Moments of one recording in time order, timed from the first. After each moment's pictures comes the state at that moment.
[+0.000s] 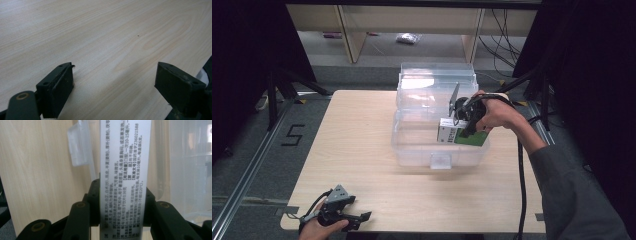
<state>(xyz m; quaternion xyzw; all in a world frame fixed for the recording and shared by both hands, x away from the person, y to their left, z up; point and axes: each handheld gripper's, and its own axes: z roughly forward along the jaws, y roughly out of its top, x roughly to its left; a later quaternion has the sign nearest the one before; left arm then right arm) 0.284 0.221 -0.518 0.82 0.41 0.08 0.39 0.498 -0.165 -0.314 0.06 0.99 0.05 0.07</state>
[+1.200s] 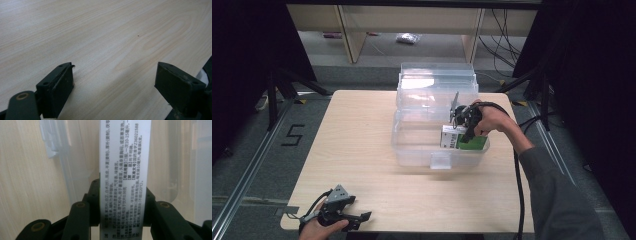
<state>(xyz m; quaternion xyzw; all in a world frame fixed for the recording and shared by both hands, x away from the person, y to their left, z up) 0.285 0.221 -0.517 0.82 0.41 0.08 0.39 0.528 -0.176 -0.374 0.08 1.00 0.03 0.03</state>
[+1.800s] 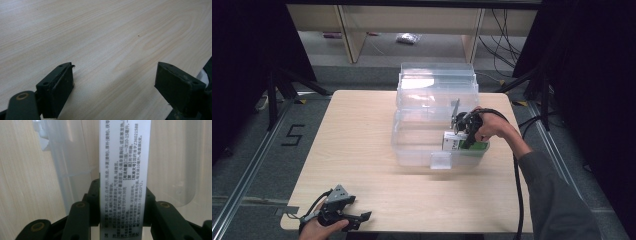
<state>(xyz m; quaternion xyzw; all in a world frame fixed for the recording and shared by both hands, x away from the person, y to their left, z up) 0.285 0.222 -0.517 0.82 0.41 0.08 0.39 0.529 -0.183 -0.398 0.07 1.00 0.03 0.01</state>
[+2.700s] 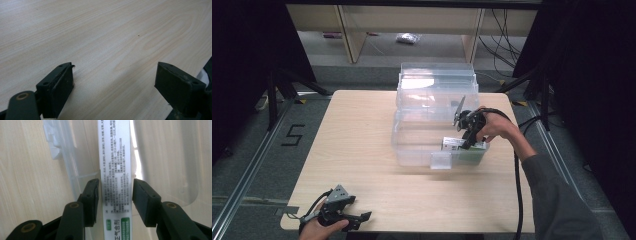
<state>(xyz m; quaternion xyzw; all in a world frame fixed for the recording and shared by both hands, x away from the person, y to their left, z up) 0.284 0.220 -0.518 0.81 0.42 0.08 0.40 0.524 -0.192 -0.389 0.10 0.99 0.08 0.01</state>
